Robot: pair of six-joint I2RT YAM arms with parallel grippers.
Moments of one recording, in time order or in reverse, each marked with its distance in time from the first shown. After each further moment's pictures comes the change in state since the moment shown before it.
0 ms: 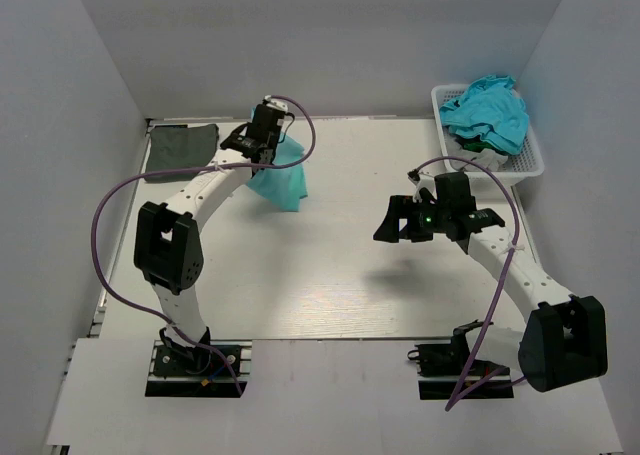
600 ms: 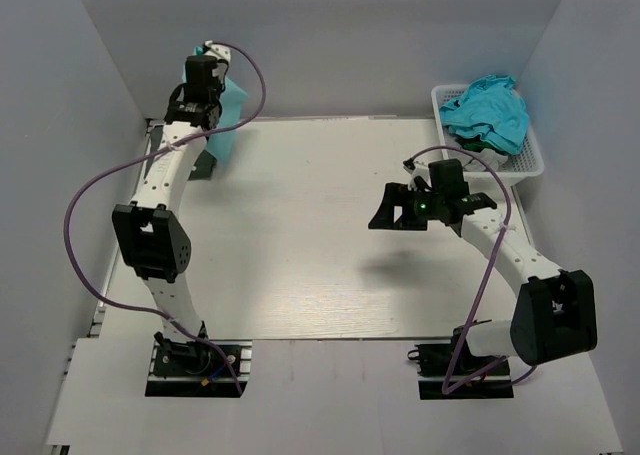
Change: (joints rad) left arm 0.279 0.050 0.314 0.077 -0.011 0.345; right arm 0.000 0.128 0.105 0.000 -0.021 0.047
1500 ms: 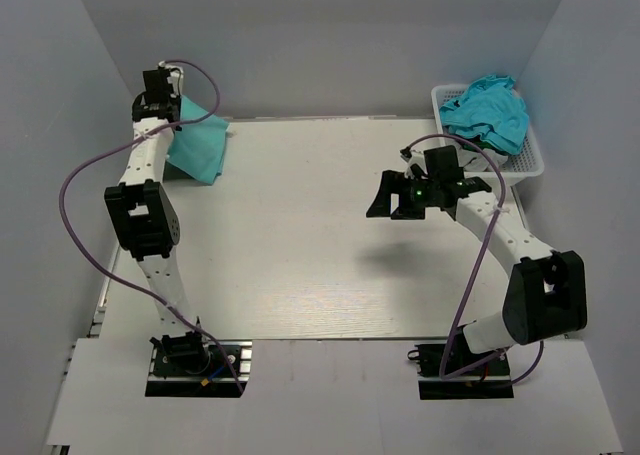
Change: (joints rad) left arm 0.277 0.217 0.103 -0.065 0.183 -0.051; right arm 0.000 0.112 0.136 -0.053 0.025 0.004
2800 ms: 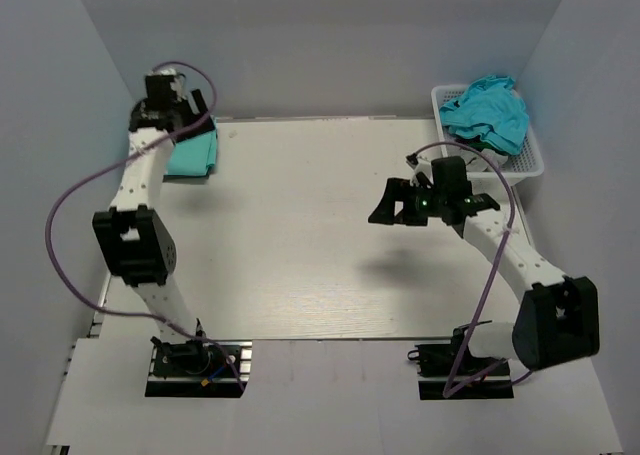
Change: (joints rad) left arm -0.011 -0.196 -0.133 -0.117 0.259 -0.517; right arm 0.000 -0.109 -0.095 0.077 -0.015 0.020
